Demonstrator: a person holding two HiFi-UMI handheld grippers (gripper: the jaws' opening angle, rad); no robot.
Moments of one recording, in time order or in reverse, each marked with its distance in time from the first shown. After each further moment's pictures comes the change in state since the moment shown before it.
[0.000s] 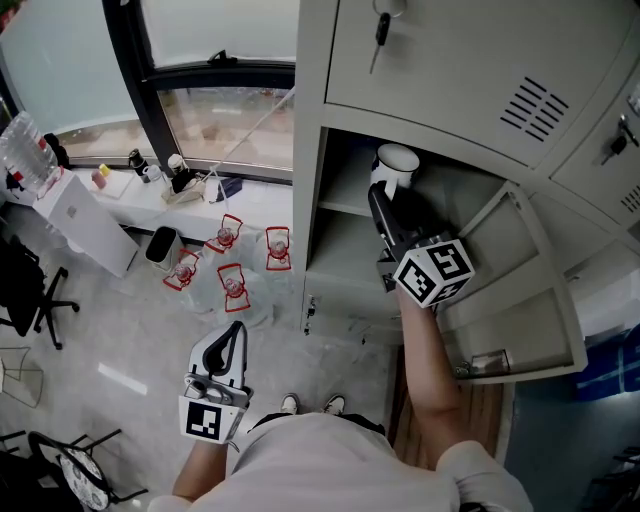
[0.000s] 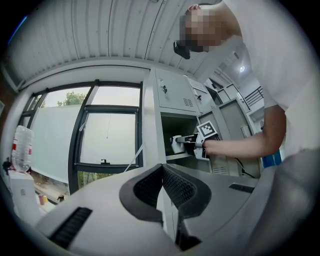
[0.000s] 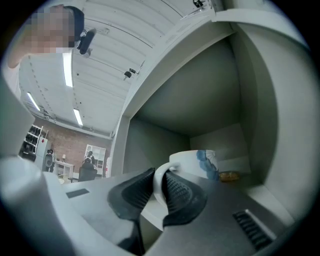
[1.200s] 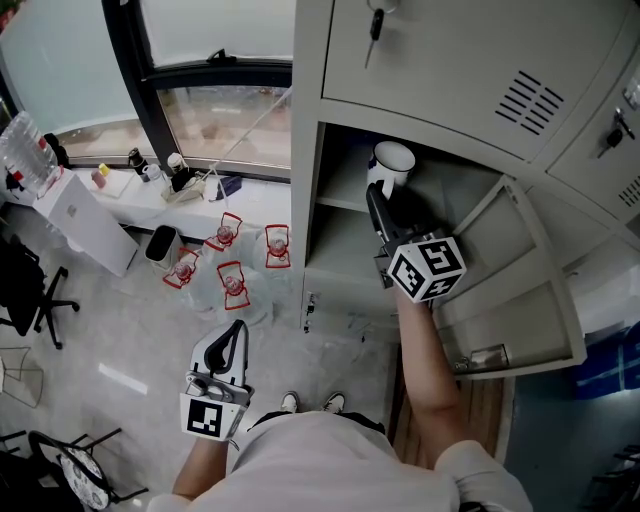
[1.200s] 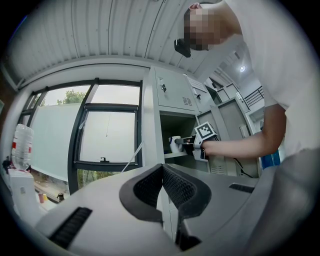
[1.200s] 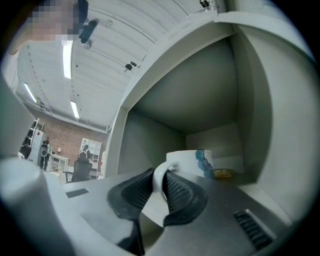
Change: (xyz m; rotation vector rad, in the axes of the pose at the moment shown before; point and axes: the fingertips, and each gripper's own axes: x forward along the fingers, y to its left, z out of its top) left arm -0.004 -0.005 -0.007 -0.007 0.028 -0.008; right arm -0.002 -0.007 -0.015 -0.043 0.044 -0.057
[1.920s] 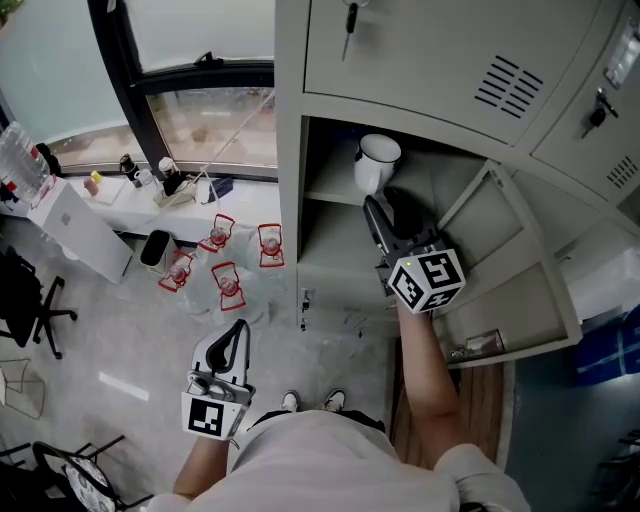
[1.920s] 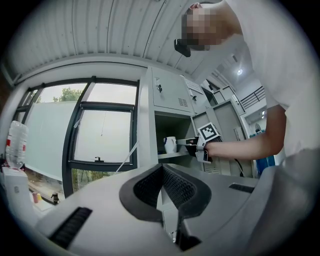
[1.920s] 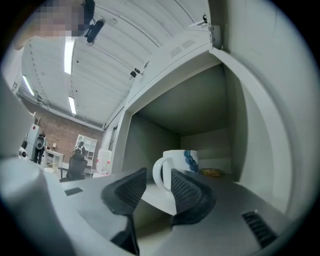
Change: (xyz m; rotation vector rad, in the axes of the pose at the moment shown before) left arm 0.001 -0.014 0.002 -0.006 -0.009 -0.052; right arm -0.040 -0.002 -0.003 -0.033 0.000 -0.060
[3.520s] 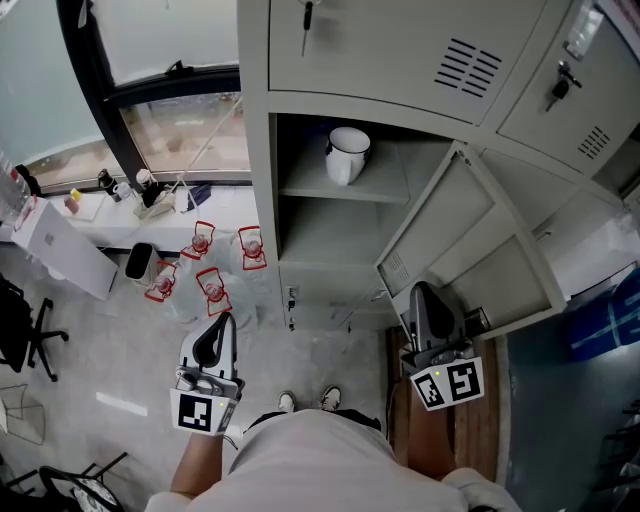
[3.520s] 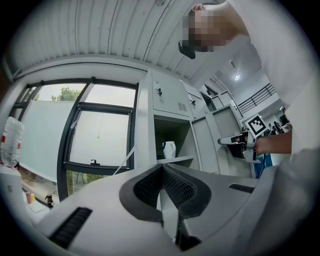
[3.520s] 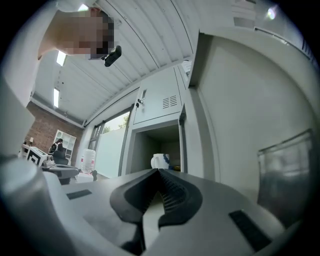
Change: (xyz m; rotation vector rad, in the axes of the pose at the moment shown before) left arm 0.005 0.005 0.003 -0.015 -0.036 -0.032; right arm -0.197 0.029 0.008 -0.014 -0.025 -0.263
